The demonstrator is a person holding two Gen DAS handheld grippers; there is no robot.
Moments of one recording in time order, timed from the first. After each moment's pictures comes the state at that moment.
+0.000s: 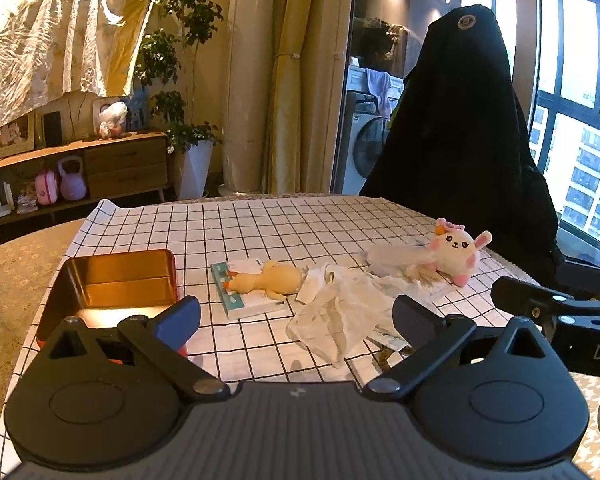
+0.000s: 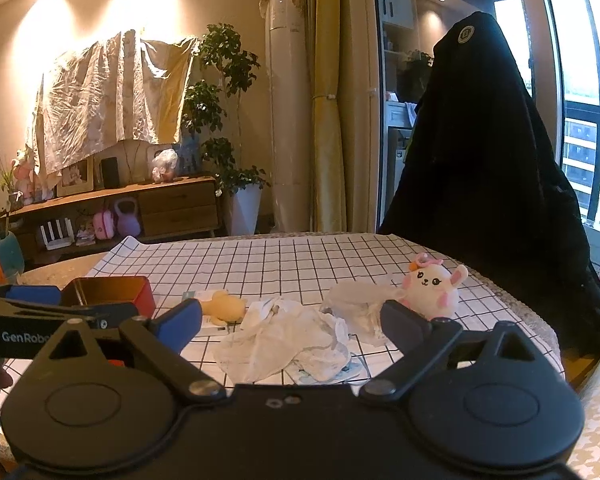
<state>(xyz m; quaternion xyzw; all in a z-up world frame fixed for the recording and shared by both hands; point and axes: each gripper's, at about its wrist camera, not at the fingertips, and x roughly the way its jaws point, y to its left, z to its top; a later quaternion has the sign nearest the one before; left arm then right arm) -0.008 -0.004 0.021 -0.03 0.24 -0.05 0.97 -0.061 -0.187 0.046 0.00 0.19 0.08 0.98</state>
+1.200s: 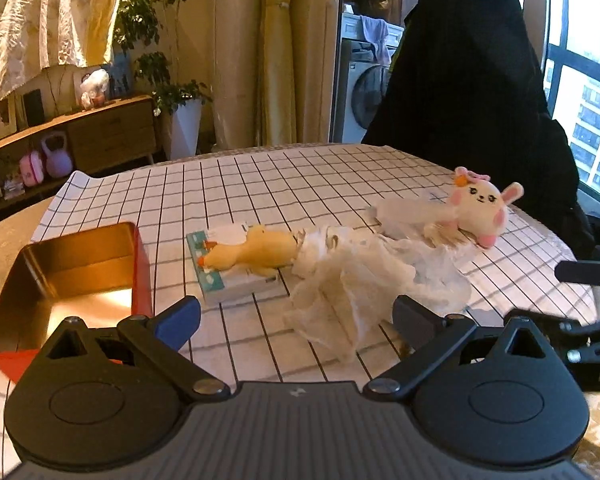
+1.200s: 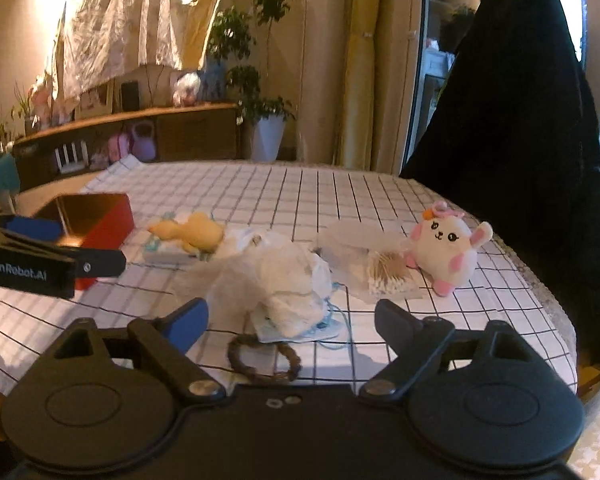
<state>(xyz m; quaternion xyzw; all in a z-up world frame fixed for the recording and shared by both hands) 0.079 -0.026 -0.027 0.00 0.31 -0.06 0.95 0.008 -0.217 -0.002 -0.06 0.29 0.13 0.95</state>
